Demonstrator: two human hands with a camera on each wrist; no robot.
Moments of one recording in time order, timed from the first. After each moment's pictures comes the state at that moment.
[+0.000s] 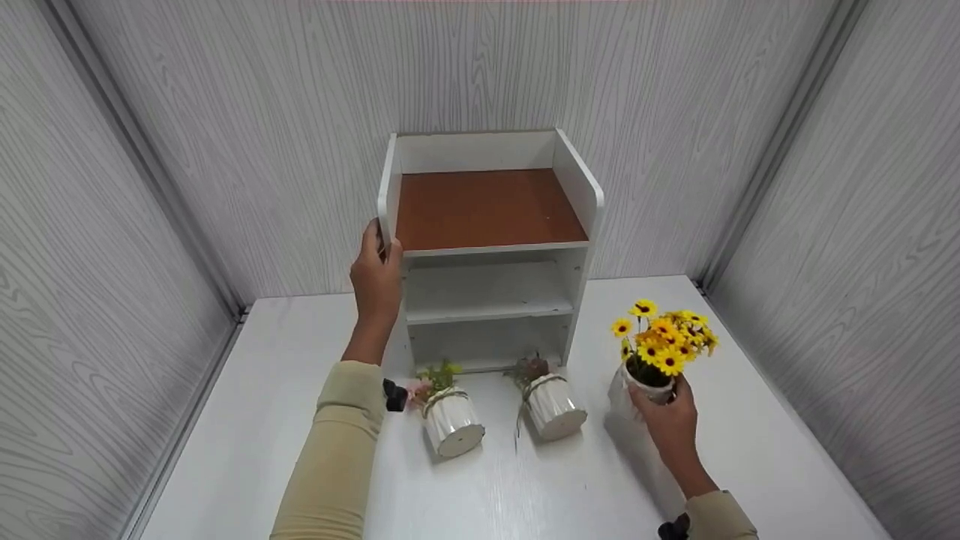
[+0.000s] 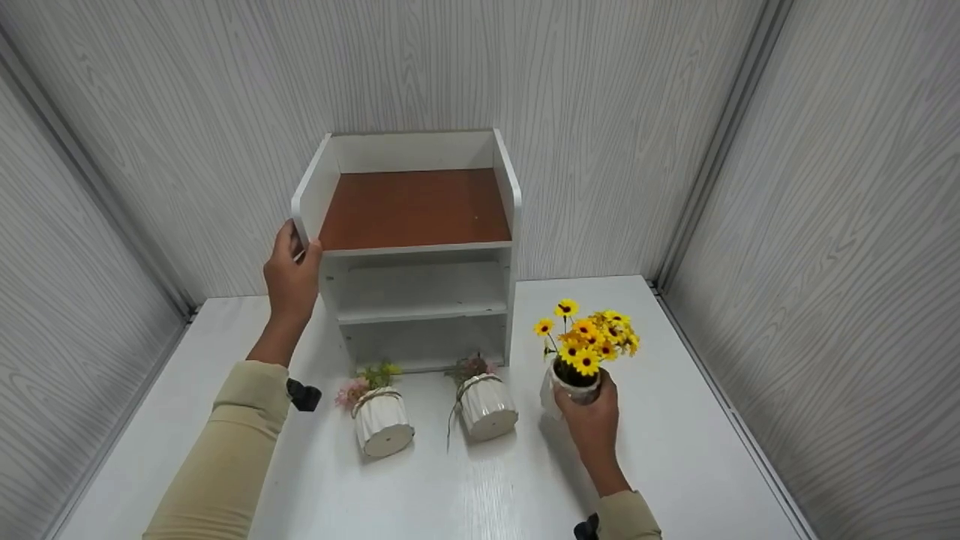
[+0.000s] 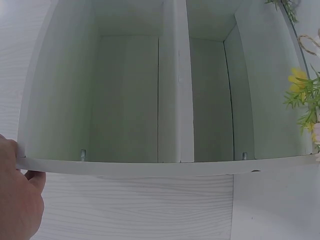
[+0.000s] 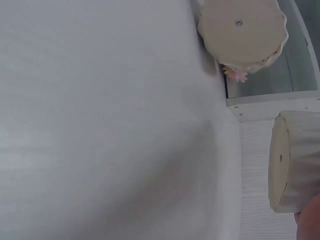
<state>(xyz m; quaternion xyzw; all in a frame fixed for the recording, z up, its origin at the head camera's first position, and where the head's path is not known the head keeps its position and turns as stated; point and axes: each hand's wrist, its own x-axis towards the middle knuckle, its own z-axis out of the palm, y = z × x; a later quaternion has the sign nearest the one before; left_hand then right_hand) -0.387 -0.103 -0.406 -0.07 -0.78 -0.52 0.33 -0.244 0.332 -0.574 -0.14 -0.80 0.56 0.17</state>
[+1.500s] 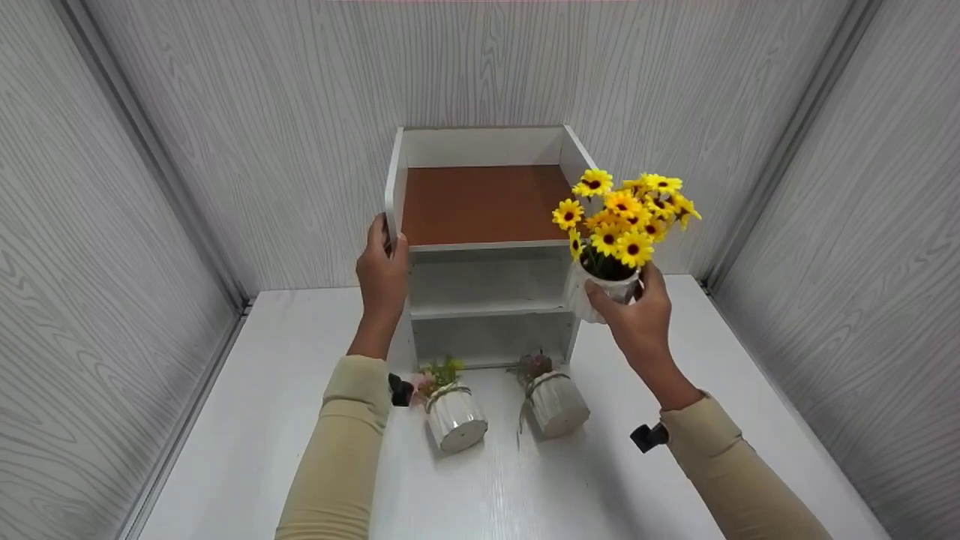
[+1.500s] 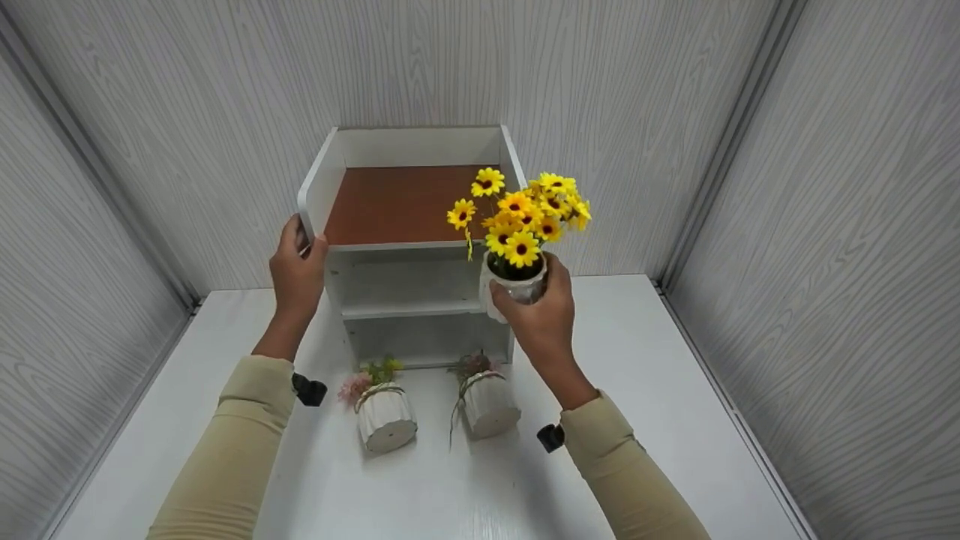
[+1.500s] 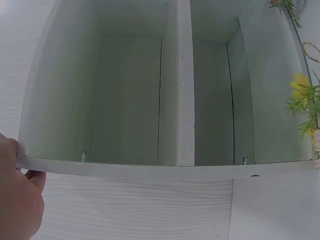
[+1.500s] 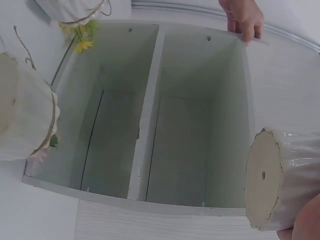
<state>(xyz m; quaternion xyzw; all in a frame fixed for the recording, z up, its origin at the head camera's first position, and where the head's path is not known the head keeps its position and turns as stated) -0.389 -0.100 -0.404 -0.07 -0.78 -0.53 0.32 -0.284 0.245 -0.401 0.08 -0.77 0.55 0.31</state>
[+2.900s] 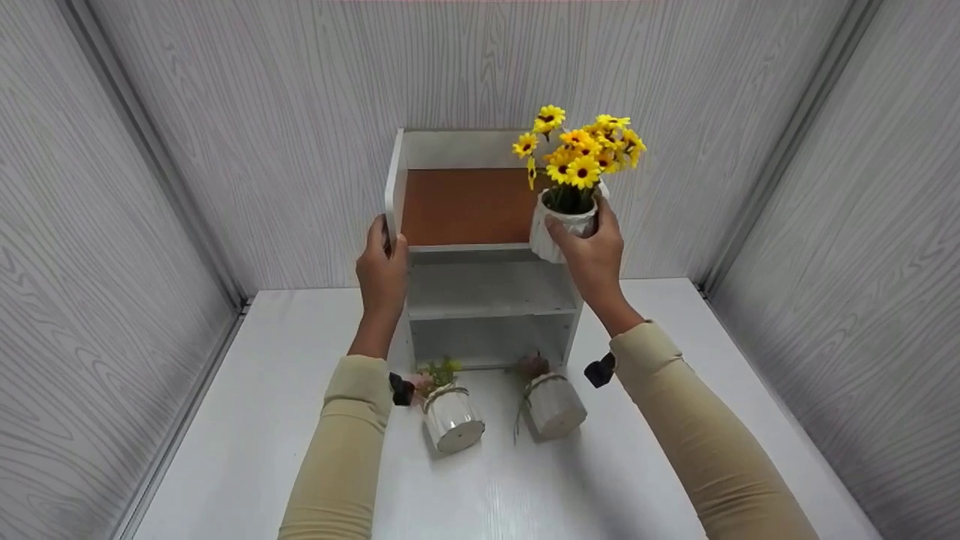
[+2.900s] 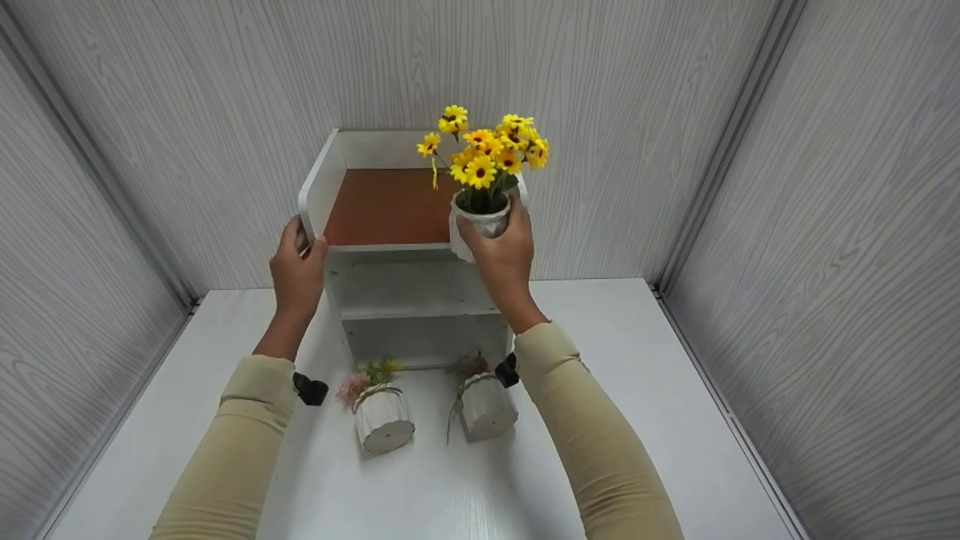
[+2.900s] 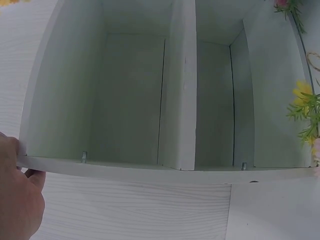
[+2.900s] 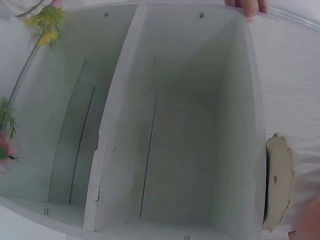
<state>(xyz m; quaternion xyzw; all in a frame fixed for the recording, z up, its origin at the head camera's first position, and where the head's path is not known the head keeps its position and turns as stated) -0.381 -0.102 -0.408 -0.06 -0.77 -0.54 0.32 -0.358 0.198 -0.361 0.08 -0.75 0.58 0.31</state>
